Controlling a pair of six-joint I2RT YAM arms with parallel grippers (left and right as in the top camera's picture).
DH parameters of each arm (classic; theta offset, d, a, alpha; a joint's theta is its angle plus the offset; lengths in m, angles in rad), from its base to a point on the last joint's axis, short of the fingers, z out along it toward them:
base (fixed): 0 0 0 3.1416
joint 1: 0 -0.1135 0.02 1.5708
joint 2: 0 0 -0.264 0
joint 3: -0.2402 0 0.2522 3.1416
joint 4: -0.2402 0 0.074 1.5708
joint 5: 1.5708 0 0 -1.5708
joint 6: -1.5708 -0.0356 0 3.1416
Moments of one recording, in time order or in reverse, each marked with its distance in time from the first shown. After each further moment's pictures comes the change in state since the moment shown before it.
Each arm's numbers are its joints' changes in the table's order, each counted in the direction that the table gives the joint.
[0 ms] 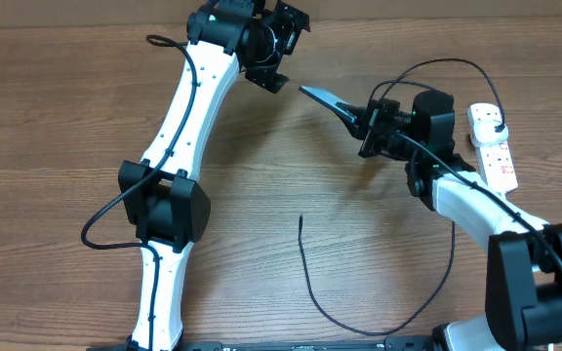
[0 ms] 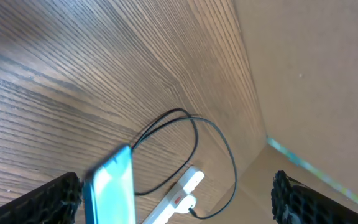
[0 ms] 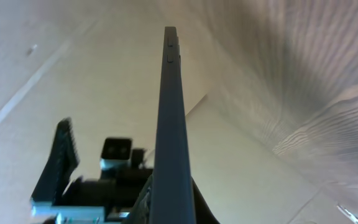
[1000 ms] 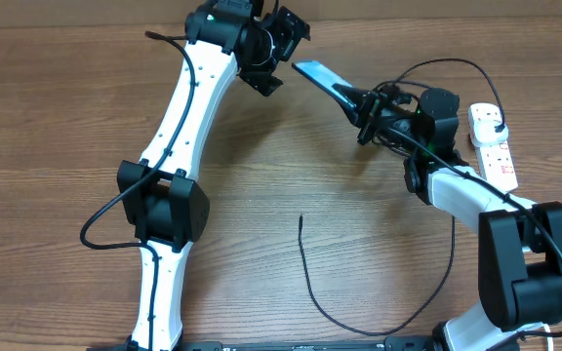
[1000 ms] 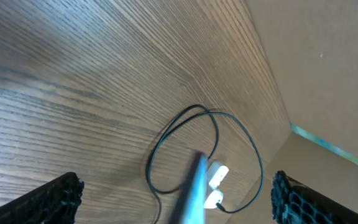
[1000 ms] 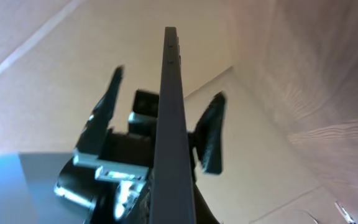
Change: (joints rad) left arm -0.014 0.000 -0.001 -0.047 0.009 -0.151; right arm 0.015 0.090 -0.014 0.375 -0.100 0.000
